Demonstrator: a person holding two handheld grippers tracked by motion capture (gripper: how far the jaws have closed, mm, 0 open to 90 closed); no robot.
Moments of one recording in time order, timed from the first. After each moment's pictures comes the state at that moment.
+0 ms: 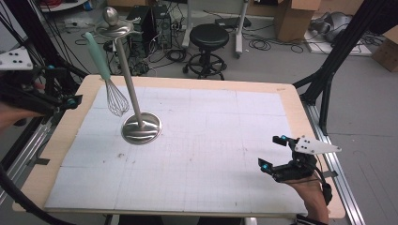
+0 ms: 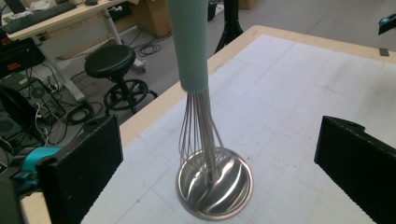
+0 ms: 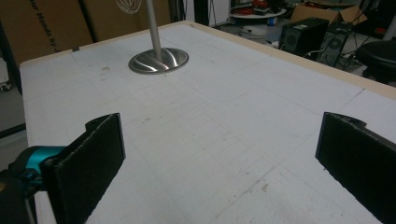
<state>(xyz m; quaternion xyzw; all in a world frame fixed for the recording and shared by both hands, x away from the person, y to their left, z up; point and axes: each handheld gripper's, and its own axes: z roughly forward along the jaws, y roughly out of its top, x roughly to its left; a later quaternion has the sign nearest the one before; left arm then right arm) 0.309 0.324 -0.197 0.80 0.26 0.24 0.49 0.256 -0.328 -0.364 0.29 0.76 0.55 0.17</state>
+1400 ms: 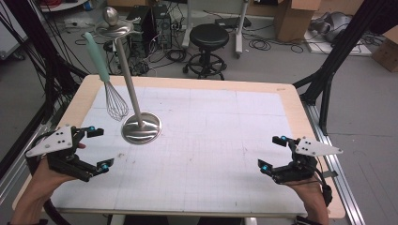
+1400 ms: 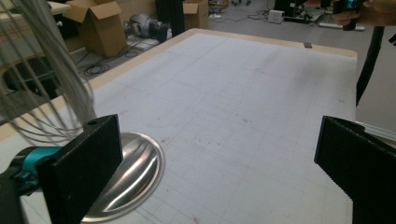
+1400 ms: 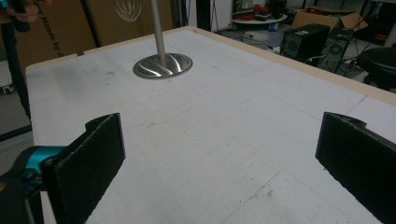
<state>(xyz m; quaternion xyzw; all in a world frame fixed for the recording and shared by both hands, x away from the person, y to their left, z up) 0.253 0.277 -0.345 0.78 0.20 0.17 0.57 0.252 -0.324 -0.361 0.28 0.76 0.56 0.17</state>
